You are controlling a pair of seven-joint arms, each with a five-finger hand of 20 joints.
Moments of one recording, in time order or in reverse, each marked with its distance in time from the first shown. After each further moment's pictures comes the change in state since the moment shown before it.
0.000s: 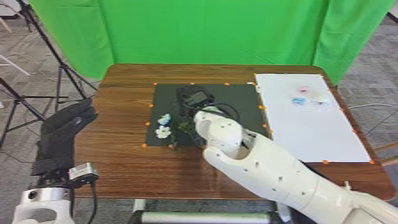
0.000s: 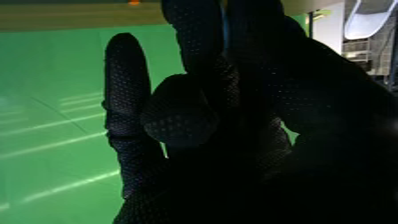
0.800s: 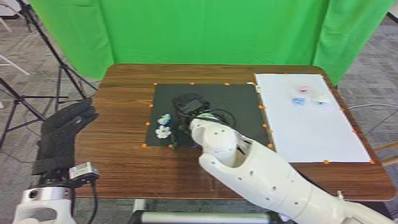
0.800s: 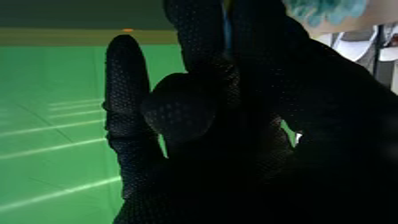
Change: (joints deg) left arm -0.7 -0.1 0.4 0.3 -0.3 -0.2 0.1; right arm -4.0 -2.4 2.5 0.0 -6.0 -5.7 -2.0
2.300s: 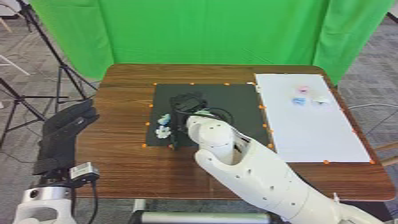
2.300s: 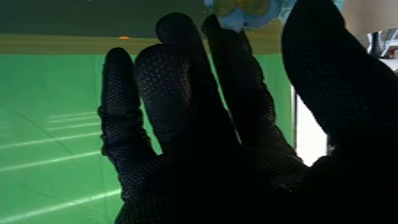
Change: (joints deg) left arm -0.1 -0.2 0.0 0.1 0.3 -0.1 -0.8; right arm -0.9 -2.3 2.9 -1.5 -0.1 -6.9 0.3
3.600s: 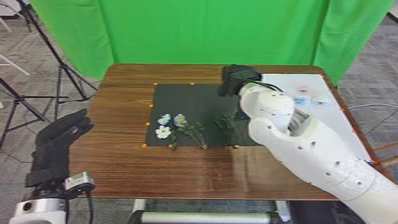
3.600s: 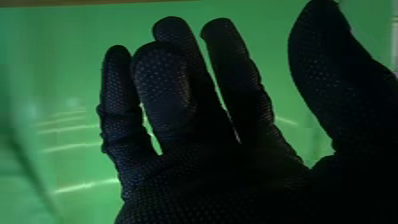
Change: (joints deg) left arm 6.5 1.9 -1.5 -1.6 -1.8 4.0 2.5; right arm 4.7 18.7 7.6 -8.8 16.1 1.5 7.4
